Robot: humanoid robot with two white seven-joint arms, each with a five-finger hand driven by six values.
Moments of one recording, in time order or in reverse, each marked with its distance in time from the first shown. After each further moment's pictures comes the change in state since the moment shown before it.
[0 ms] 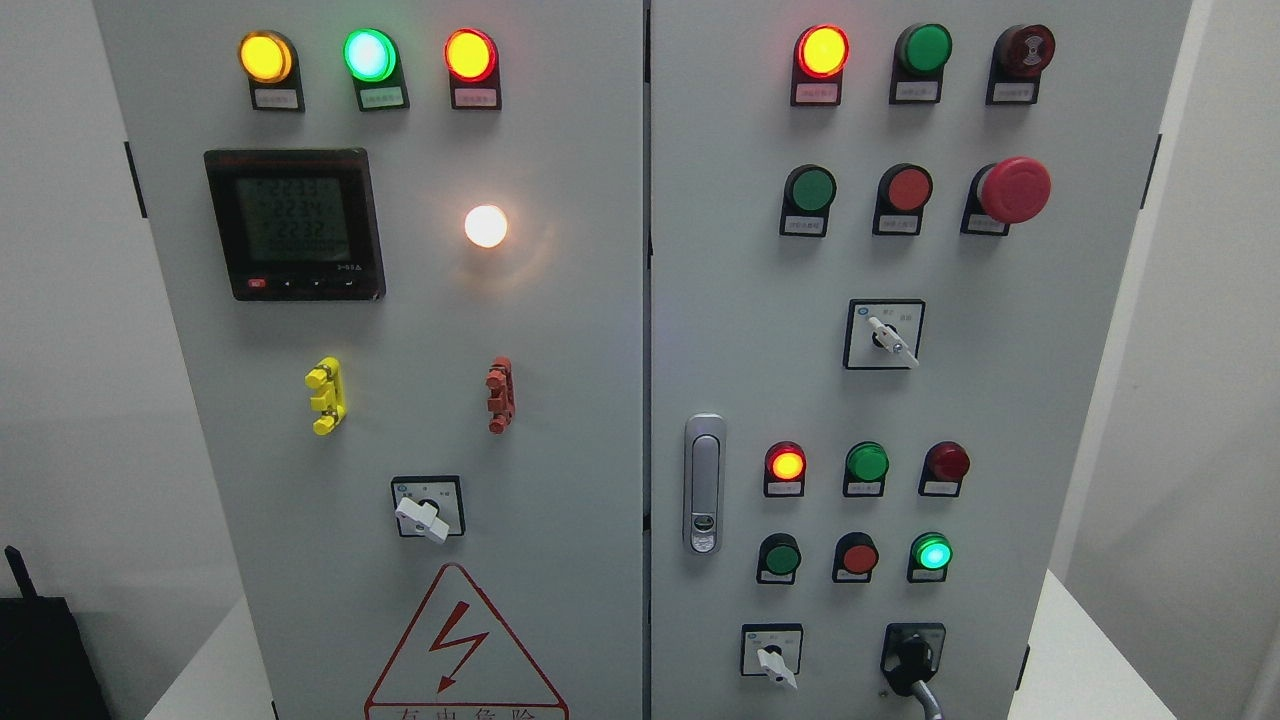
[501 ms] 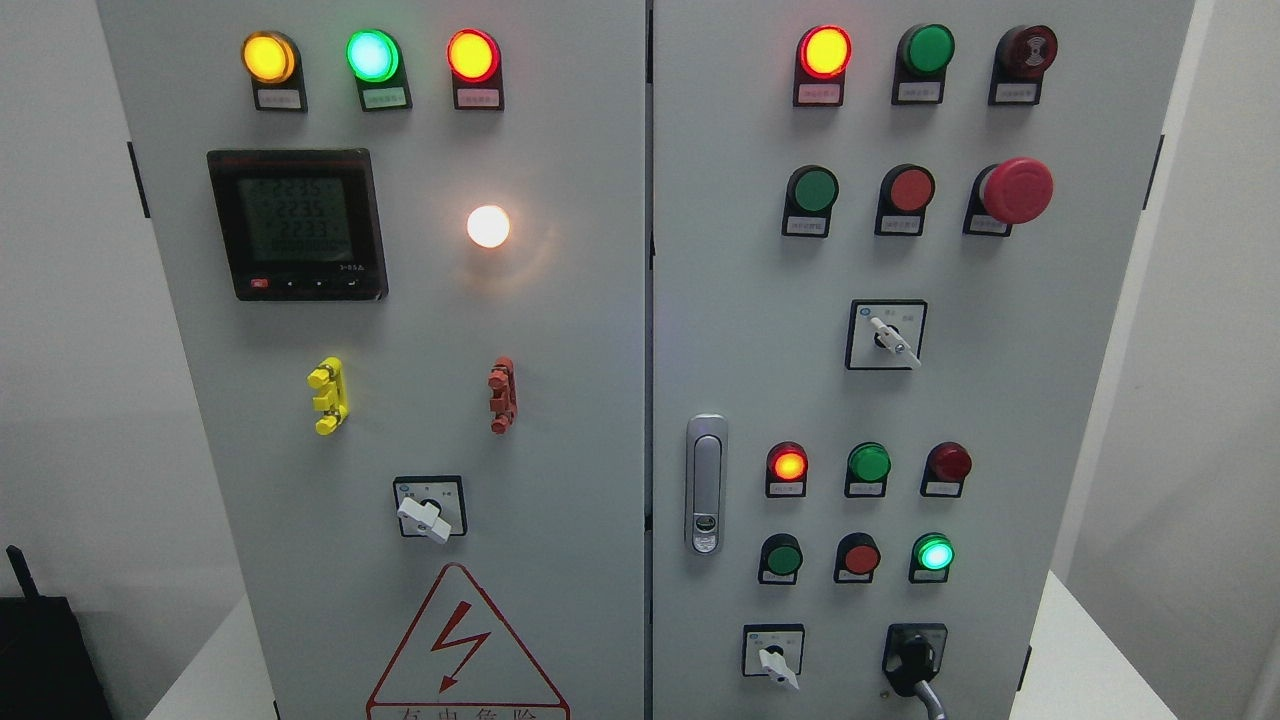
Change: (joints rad) left arm 0.000 0.000 0.000 0.000 0.000 -0.001 0.000; right arm 0.000 -0.003 -0.006 0.001 -0.002 0.000 0.000
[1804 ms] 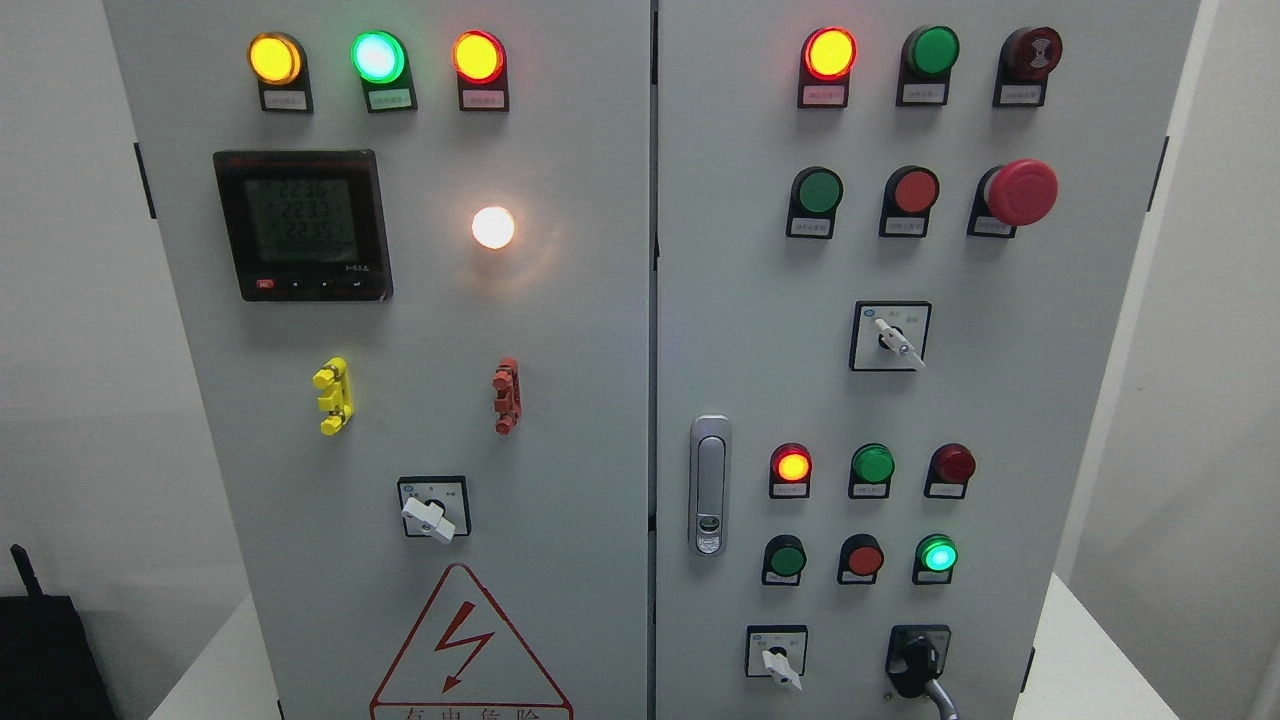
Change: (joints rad) left arm 0.000 0.000 0.000 0.000 0.000 0.000 0.000; right arm 0.002 -0.006 -0.017 0.005 -0.003 -0.008 -0.003
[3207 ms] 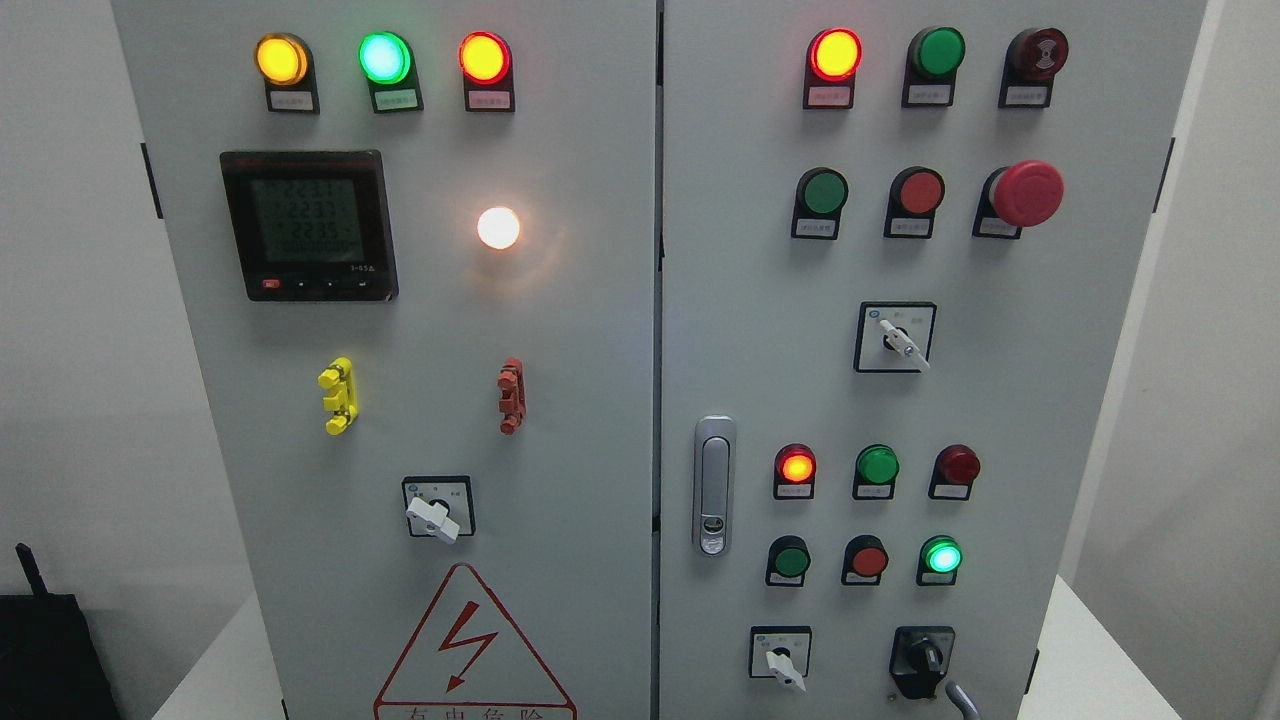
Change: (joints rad) left arm 0.000 0.000 0.000 0.000 0.000 0.000 0.000; right arm 0.013 -0.002 -0.032 -0.003 0.000 0.005 -0.002
